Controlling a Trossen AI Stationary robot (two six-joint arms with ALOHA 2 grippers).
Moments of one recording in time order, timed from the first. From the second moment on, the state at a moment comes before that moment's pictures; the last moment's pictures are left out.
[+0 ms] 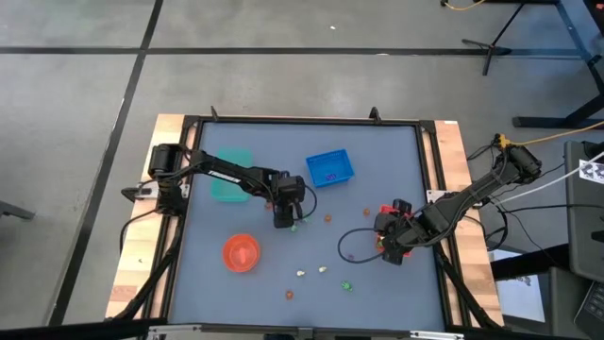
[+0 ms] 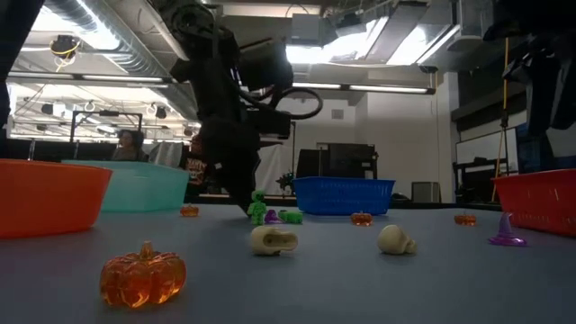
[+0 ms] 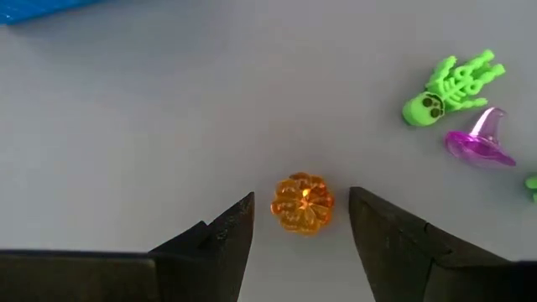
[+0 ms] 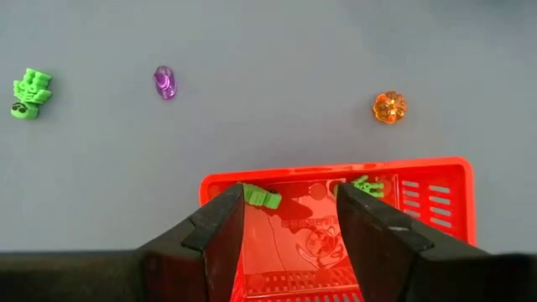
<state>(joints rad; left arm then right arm) 0.07 1.88 1.10 -0.40 -0.09 -0.02 0.58 1.27 0.91 -0.97 0.24 0.81</state>
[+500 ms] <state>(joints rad) 0.07 1.88 1.10 -0.40 -0.09 -0.02 0.58 1.27 0.91 -0.96 0.24 0.81</state>
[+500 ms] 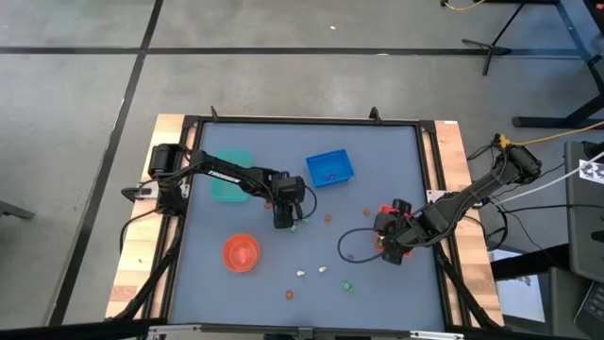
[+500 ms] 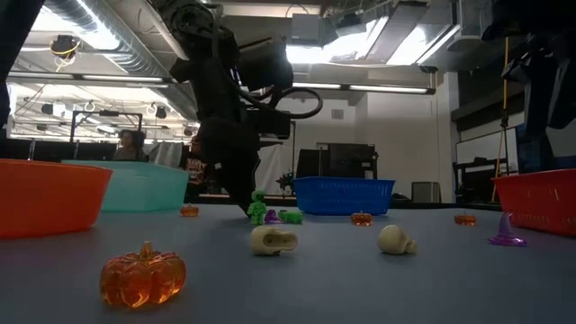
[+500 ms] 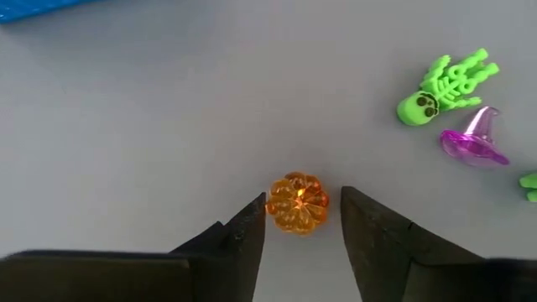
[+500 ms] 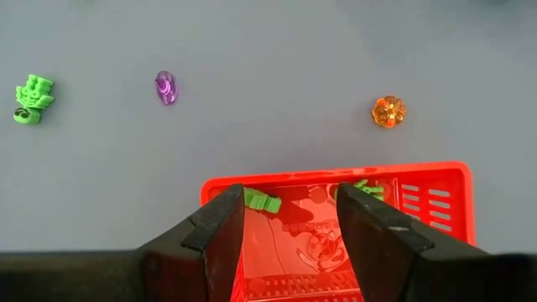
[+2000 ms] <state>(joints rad) 0.07 1.88 1.10 -0.40 -0.09 -0.02 0.58 1.27 0.91 -0.96 0.25 0.81</state>
